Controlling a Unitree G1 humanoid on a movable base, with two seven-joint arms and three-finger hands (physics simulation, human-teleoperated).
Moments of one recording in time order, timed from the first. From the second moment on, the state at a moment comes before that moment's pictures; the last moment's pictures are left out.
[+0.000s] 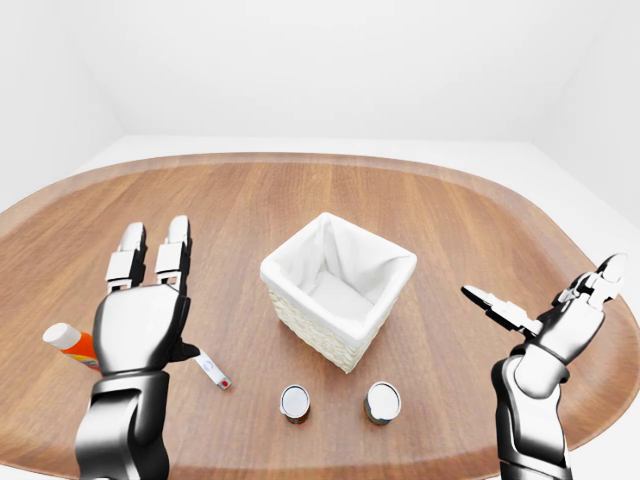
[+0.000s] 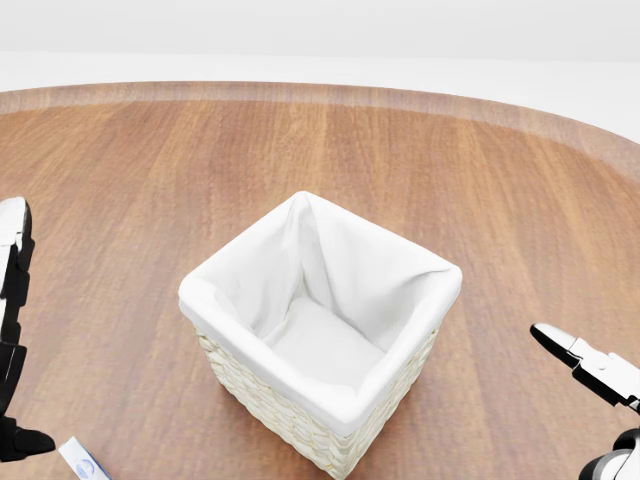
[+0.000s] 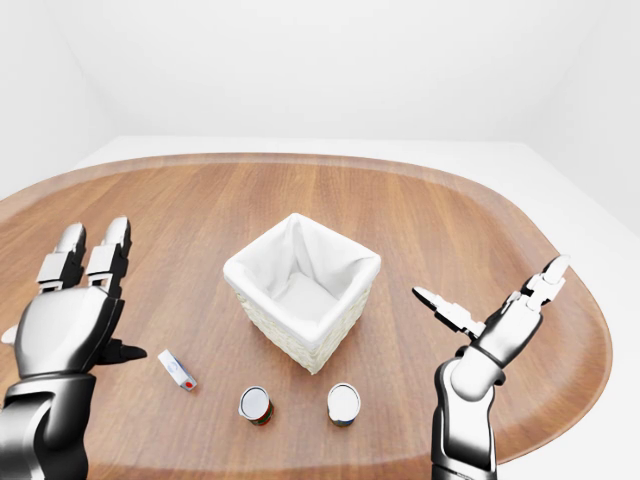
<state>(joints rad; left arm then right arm) 0.17 0.09 0.28 -0.65 1.25 -0.09 -0.22 0.04 -0.04 -0.33 -0.21 -0.07 -0.06 -0.52</state>
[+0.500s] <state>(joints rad) 0.25 0.08 0.30 -0.64 1.29 -0.09 -0.27 0.04 -0.04 -0.33 -0.20 -0.08 -0.06 -0.52</state>
